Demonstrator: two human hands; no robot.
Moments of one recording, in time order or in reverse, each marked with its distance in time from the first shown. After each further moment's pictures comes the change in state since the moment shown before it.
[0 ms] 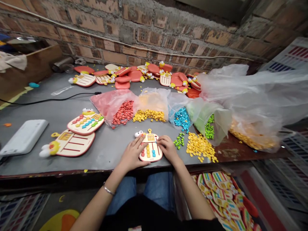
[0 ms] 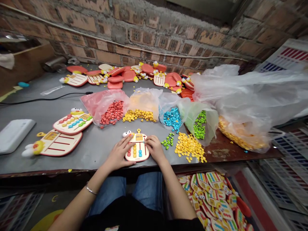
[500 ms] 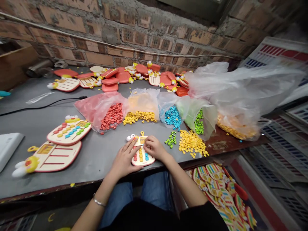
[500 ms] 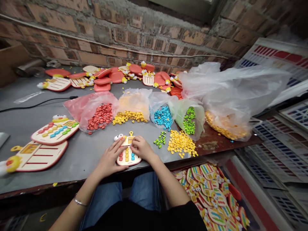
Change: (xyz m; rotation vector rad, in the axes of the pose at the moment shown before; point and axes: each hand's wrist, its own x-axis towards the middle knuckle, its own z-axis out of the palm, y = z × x) left_hand -0.001 -0.004 0.003 0.020 -0.013 0.037; right_hand 0.018 -0.011 0.011 0.073 -0.173 -0.043
